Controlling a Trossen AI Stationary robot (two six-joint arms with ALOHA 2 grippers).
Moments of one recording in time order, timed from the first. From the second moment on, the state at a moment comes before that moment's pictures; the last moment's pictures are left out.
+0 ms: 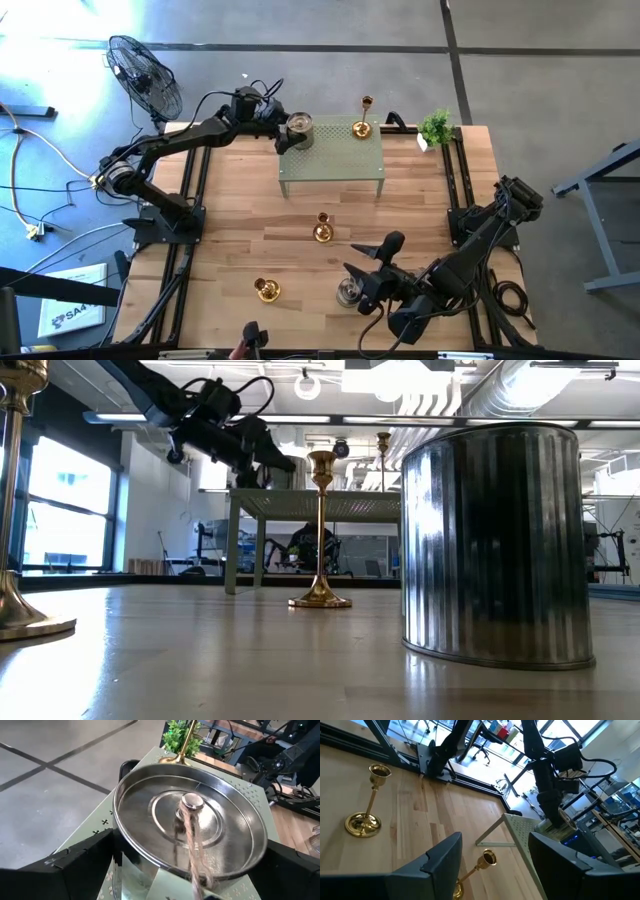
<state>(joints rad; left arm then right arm) 0.76 1.45 0.97 0.12 0.49 -0.03 0.75 1.71 1.54 -0.65 1.20 0.21</state>
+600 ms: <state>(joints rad) 0.76 1.16 0.97 0.08 0.48 0.04 0.75 1.71 1.54 -0.65 1.19 0.21</state>
